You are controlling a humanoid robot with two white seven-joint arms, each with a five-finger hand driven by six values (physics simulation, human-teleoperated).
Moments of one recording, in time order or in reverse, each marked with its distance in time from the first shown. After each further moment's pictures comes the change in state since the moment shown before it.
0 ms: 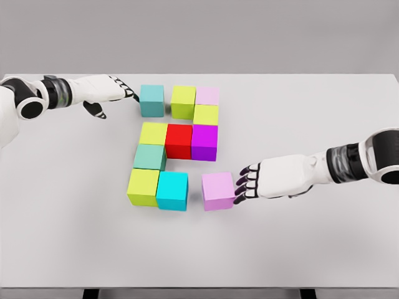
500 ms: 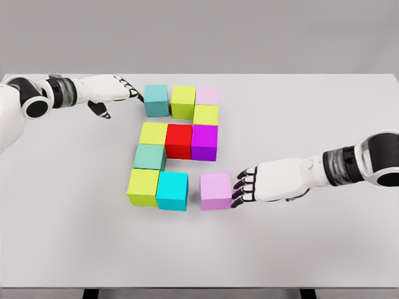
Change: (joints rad) left arm -0.005 -0.020 0.000 0.006 0.000 0.000 -0.009; right arm 0.009 0.012 0.006 0.000 -0.004 0.000 0.001
